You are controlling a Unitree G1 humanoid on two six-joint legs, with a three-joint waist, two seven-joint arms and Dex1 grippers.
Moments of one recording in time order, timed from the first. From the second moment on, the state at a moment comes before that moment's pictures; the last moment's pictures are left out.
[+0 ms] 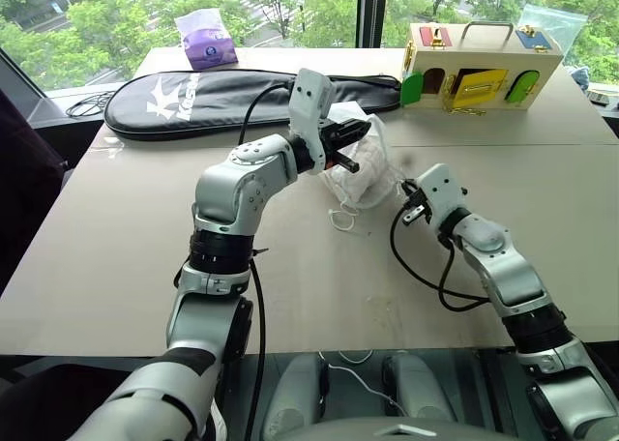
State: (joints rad) left arm -0.86 0.27 -0.01 0.03 -0.45 0.82 -0.52; right arm -0.40 -0.38 0.19 -0.02 0.07 0.34 0.29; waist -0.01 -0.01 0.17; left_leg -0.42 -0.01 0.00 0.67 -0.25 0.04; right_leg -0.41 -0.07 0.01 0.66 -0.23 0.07
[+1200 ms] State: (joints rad) left arm -0.35 0.45 -0.10 -0.06 -0.37 0.41 -0.82; right arm -0.38 -0.22 -0.05 -0.08 0.08 0.44 0.11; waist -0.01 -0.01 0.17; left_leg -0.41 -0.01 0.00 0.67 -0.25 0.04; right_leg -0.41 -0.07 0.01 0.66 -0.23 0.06
